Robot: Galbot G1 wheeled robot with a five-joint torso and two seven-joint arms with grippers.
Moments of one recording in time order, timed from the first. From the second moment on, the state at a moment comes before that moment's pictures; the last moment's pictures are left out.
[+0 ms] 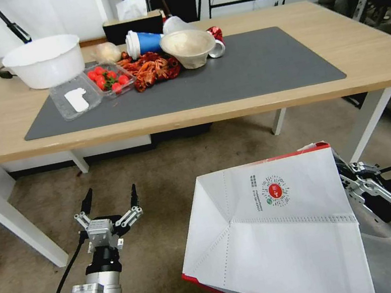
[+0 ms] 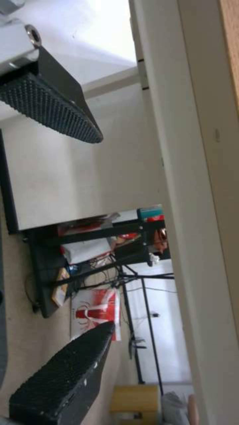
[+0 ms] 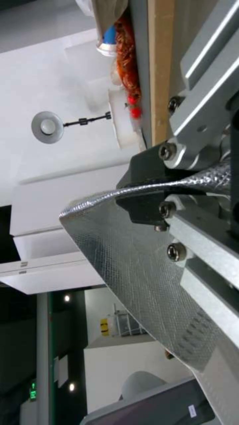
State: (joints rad) left arm 1.70 -1.38 -0.57 -2.17 -0.06 -0.25 -0.06; right arm -1.64 1.11 0.97 2.21 1.17 -0.17 -1.17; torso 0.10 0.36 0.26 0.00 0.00
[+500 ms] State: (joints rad) left arm 1.73 -1.38 -0.59 -2.20 -0.03 -0.21 -0.08; right arm -1.64 1.12 0.97 2.20 1.17 -0.17 -1.19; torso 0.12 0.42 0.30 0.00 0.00
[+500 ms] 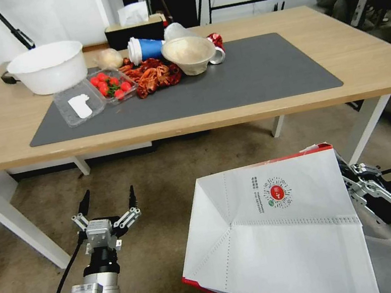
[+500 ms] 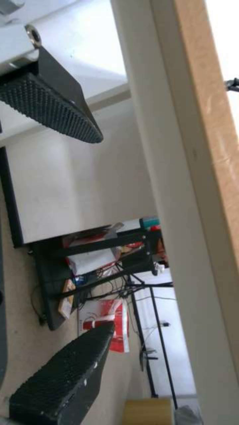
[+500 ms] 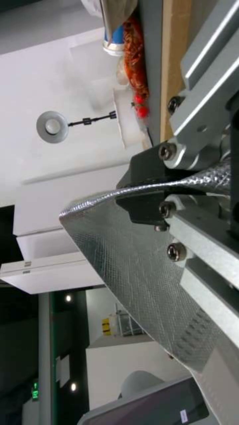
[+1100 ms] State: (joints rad) left arm 1.75 -1.39 -0.59 -2.22 -0.02 -0.21 -0.08; right arm -1.65 1.12 0.98 2.20 1.16 -0.17 -1.21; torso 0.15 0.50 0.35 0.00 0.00
